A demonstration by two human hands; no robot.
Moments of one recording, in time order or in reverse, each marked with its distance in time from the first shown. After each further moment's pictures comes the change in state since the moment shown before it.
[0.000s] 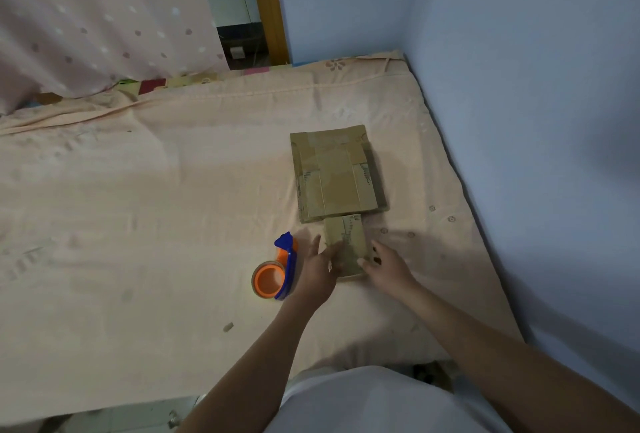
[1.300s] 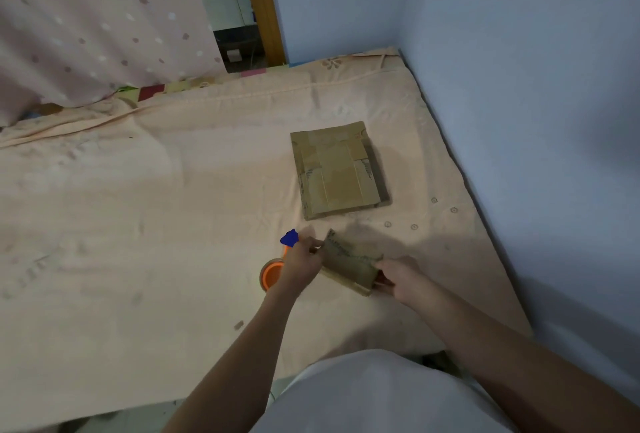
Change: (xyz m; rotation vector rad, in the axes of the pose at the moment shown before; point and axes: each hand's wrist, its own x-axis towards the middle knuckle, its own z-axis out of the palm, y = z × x) left_hand 0.000 -0.010 -0.043 -0.211 0.029 -0.180; right_hand -0.031 -0.035 -0.003 0.736 0.120 0.656
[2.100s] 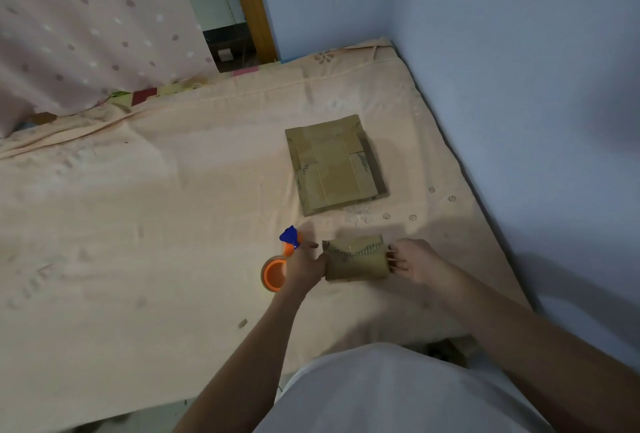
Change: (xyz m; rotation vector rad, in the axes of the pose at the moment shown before) left_hand -0.001 -0.016 0.014 0.017 0.005 -0.133; right_hand 0.012 -0.013 -0.025 -0.054 -0.013 -0.015
